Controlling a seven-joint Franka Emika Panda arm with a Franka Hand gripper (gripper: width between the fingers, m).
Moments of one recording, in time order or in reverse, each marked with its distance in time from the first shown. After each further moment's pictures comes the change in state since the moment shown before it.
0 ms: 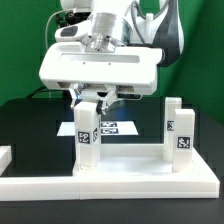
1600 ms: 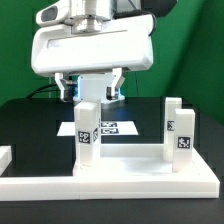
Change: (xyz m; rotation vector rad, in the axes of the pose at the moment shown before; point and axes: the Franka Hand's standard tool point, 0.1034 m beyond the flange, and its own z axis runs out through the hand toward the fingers) arm 0.014 -0.009 -0.011 0.094 -0.548 0.146
